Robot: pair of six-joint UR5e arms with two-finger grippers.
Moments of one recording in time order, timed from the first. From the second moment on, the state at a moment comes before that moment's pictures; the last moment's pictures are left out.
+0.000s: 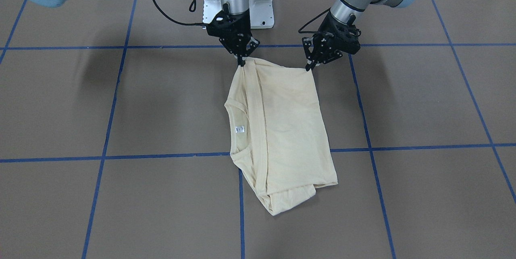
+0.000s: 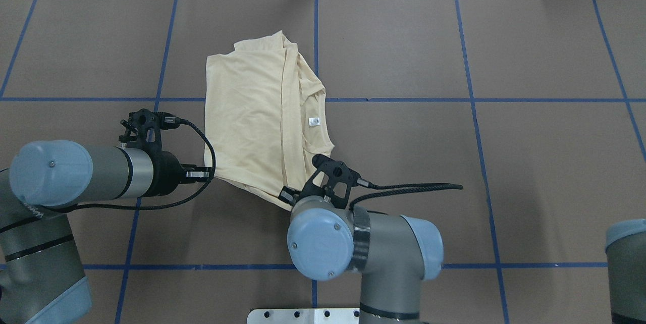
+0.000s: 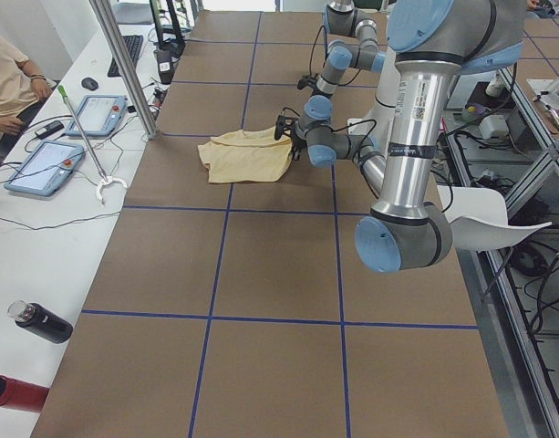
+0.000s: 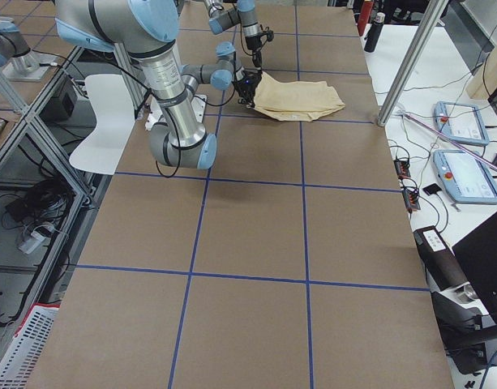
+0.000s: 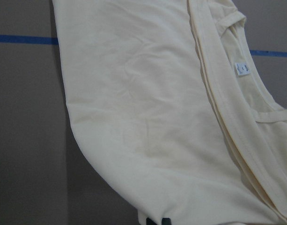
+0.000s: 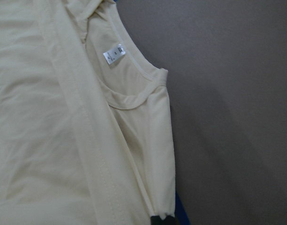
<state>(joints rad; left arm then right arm) -0.45 -1.71 -2.04 -2.14 -1.74 -1.25 0.13 -0.93 1.90 -1.65 1.32 1.90</state>
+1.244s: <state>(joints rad) -0.42 -1.86 -2.08 -1.84 -1.73 -1.29 0.34 -0.84 1.89 -1.79 1.42 1.74</state>
